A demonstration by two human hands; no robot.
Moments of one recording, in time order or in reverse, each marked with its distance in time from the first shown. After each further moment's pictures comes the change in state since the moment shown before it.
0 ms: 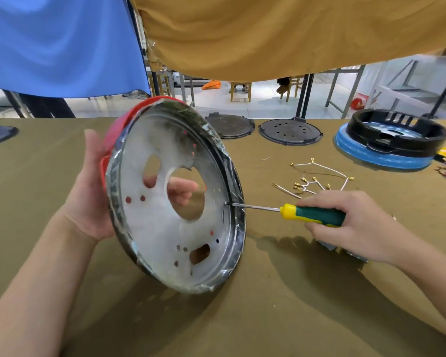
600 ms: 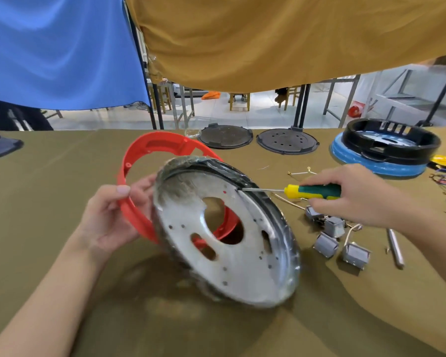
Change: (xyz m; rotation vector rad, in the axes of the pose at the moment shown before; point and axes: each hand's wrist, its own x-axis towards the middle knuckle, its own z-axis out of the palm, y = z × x) left_hand 0.012 -0.013 -0.030 0.030 -0.547 0.084; right_hand 0.034 -0.006 -0.040 -0.236 -0.022 0.079
